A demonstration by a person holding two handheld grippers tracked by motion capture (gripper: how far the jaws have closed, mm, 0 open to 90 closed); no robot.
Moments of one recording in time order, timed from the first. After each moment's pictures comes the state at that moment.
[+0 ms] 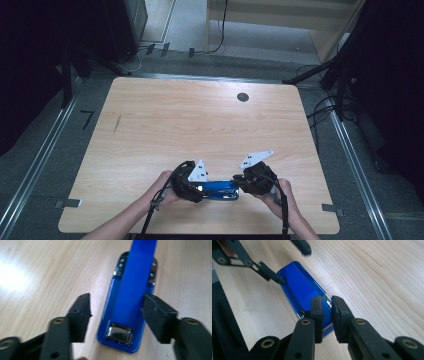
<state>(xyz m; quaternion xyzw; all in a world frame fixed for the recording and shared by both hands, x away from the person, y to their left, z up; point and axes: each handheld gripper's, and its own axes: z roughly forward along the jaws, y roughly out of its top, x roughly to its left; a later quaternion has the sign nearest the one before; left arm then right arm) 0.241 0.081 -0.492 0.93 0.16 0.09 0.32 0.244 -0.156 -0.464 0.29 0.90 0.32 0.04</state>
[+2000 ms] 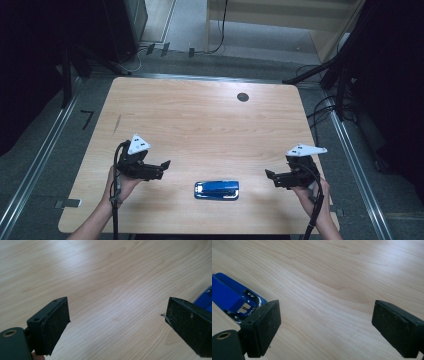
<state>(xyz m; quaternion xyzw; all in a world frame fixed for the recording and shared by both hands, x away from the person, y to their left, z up) 0.251 0.203 -0.454 0.80 0.44 0.19 0.35 0.254 -0.261 -0.459 0.44 0.82 0.34 0.14</state>
